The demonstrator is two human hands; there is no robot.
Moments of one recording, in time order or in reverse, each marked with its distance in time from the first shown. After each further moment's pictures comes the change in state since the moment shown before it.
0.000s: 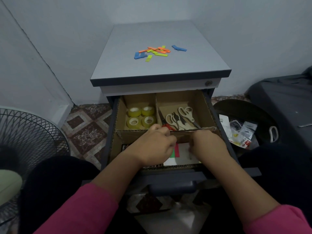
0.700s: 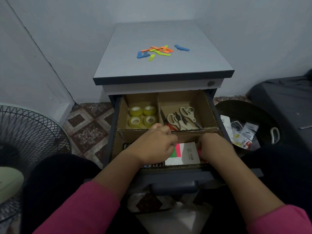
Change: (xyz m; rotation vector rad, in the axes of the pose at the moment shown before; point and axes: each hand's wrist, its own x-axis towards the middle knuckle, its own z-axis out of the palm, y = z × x) left_hand -0.002 -0.003 0.000 -0.058 0.036 -0.011; right_hand 0.000 0.015 0.003 0.024 -0.100 0.099
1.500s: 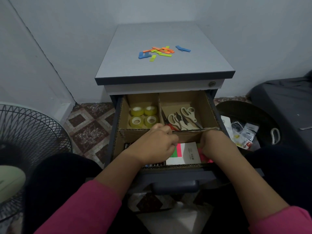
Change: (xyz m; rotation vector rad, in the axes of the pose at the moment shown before) left_hand 0.001 -0.002 0.003 0.003 0.031 0.026; right_hand -0.007 -0.004 -0.017 0.116 -0.011 0.035
